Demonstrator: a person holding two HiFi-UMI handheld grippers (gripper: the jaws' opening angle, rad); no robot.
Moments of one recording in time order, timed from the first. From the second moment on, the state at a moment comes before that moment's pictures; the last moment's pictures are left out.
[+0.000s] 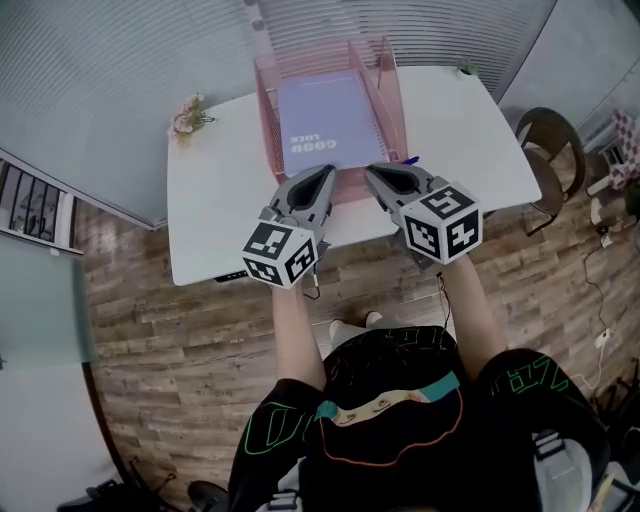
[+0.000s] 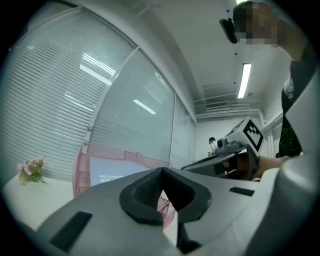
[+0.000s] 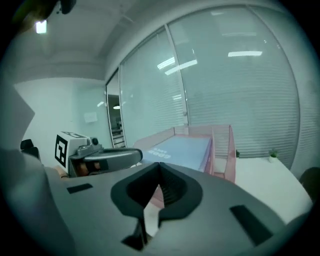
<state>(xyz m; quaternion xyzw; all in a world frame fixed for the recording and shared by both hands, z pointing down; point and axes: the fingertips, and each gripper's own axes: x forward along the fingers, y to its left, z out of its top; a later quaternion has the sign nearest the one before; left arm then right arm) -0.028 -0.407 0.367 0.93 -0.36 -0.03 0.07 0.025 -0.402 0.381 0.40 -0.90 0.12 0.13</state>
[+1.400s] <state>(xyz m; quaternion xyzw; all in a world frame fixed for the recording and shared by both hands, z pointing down) -0.075 -0.408 0.322 0.81 -0.58 -0.08 -0.05 0.049 -0.423 0.313 0.52 -0.85 -0.08 0.04</state>
